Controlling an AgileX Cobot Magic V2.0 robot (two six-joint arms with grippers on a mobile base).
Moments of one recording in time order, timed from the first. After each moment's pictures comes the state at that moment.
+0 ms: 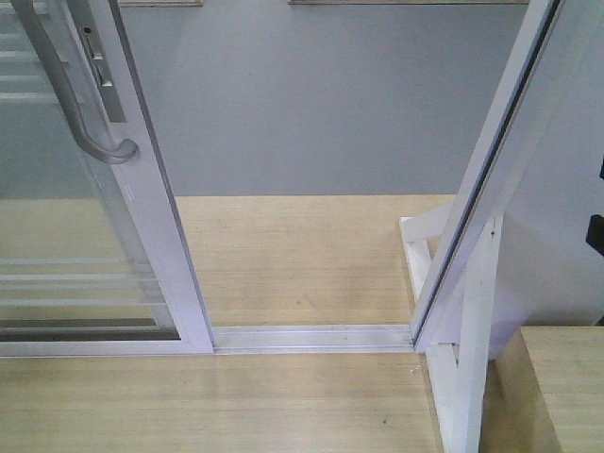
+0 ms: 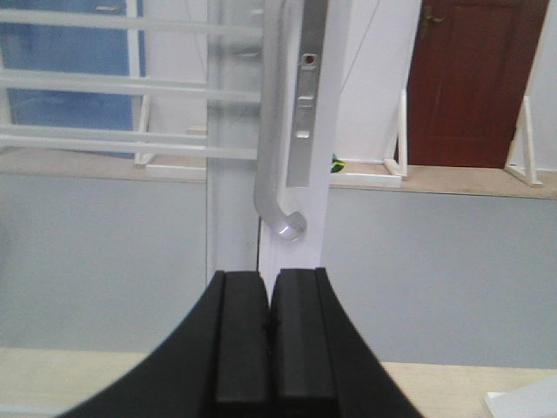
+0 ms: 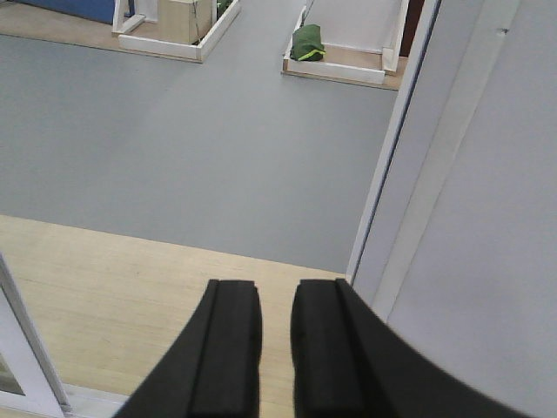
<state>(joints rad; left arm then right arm) 0.02 -0.01 0.03 -0.09 0.09 0.02 0.14 0.67 -0.65 -0.04 0.42 -0.03</state>
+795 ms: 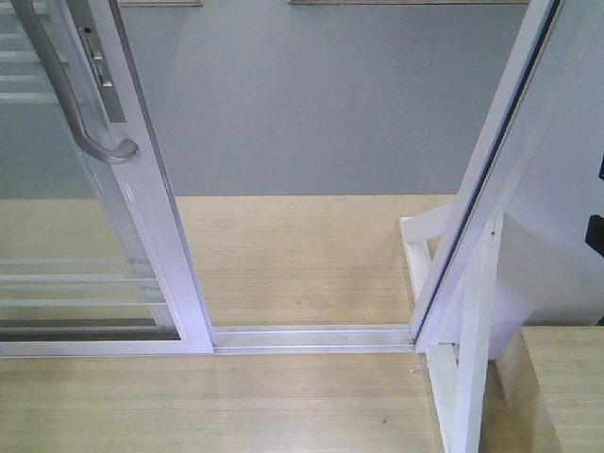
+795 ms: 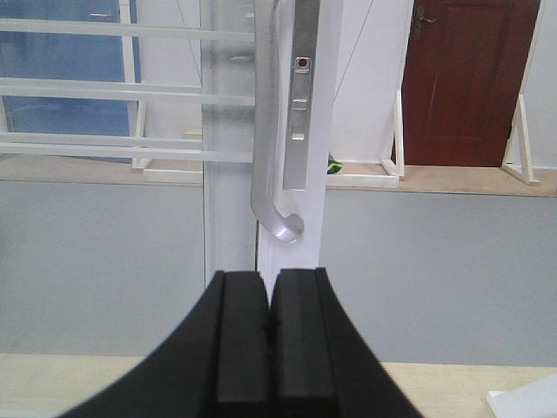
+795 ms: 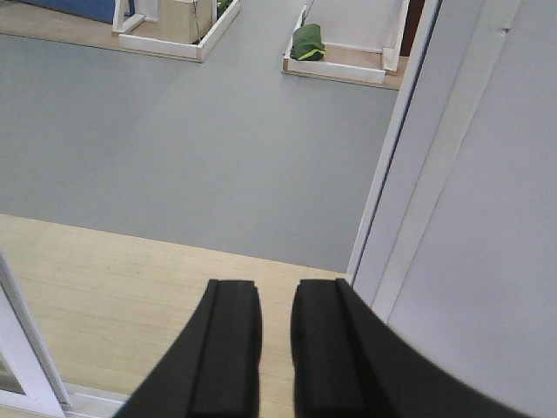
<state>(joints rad) 0.02 -0.01 0.03 -0.08 0.09 0.02 0.14 0.67 -0.65 -0.04 0.42 -0.03</state>
